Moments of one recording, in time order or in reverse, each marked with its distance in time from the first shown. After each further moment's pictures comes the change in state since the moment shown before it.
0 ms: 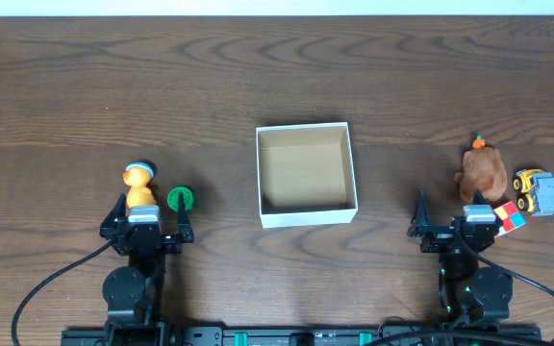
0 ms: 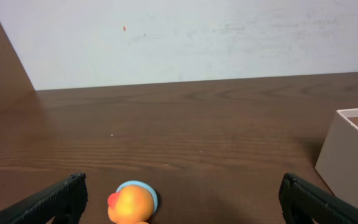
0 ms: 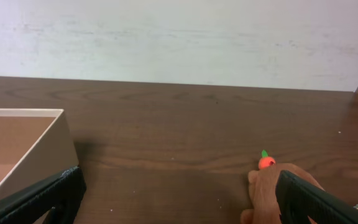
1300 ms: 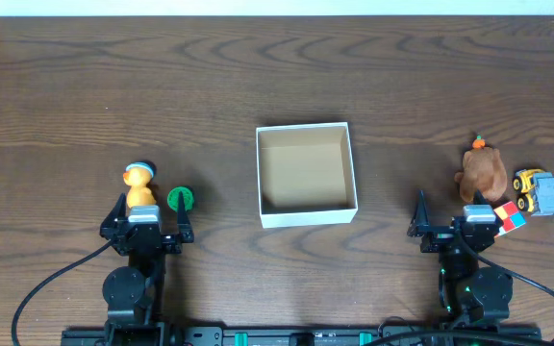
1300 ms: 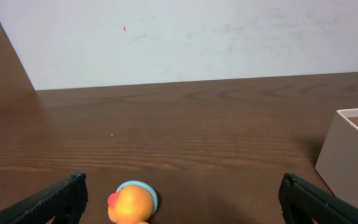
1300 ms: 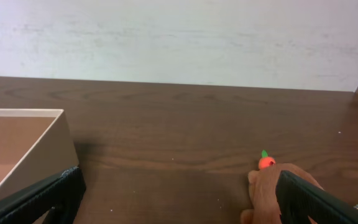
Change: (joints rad) left arm 0.000 0.000 0.000 0.000 0.000 0.000; right arm 0.000 0.000 0.000 0.001 0.000 0.001
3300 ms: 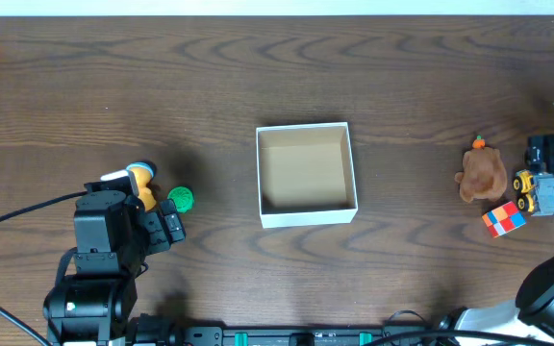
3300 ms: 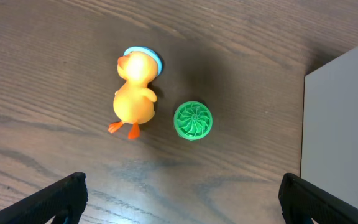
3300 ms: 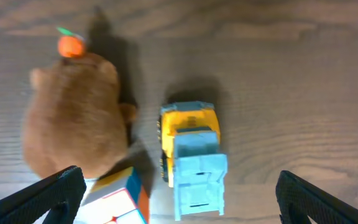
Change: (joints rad) left arm 0.000 0.686 0.770 -0.847 -0.016 -0.326; right arm -0.645 1.711 1.447 -0.906 -0.096 -0.574
